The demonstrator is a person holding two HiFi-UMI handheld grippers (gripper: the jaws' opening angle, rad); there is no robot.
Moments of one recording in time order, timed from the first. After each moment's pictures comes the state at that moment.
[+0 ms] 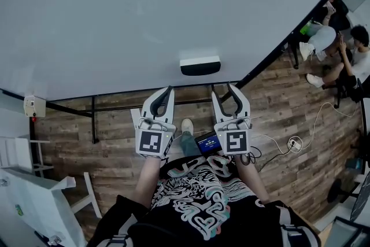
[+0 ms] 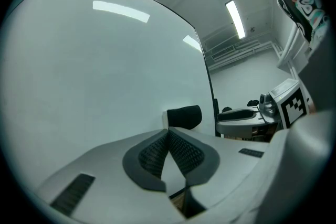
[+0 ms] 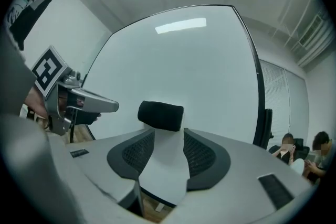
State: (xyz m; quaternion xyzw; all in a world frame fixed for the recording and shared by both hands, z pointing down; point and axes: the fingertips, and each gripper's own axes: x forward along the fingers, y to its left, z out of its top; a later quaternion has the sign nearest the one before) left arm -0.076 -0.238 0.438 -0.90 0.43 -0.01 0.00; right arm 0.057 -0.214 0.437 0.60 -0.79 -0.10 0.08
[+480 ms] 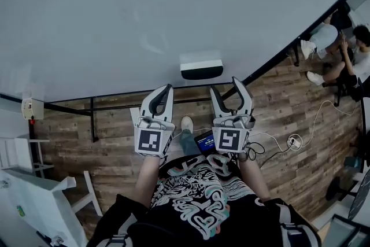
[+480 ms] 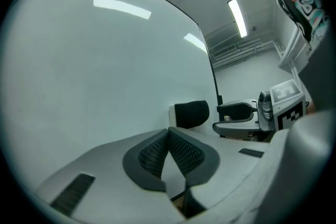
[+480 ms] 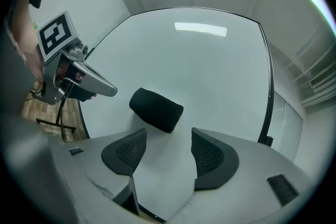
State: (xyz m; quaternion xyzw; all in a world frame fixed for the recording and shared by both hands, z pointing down) left arm -0.077 -0.260 0.447 -0.90 0.43 -0.01 -0.01; right arm 0.059 -0.242 0.438 0.61 -0.75 -0.22 0.17
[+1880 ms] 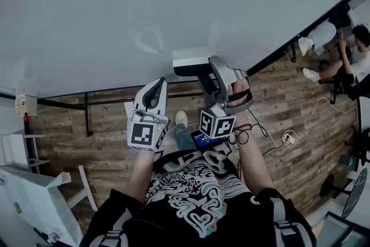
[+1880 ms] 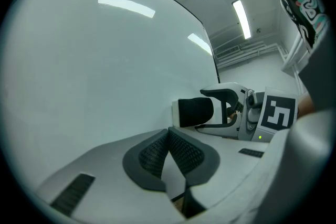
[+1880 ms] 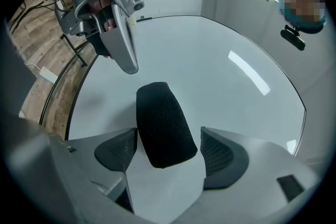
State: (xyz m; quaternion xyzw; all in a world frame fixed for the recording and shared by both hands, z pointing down) left arm -0.072 -0.273 0.457 -0.90 0.44 0.00 -0.03; right arm 0.022 -0.287 0.430 0.49 -0.62 -0.49 0.36
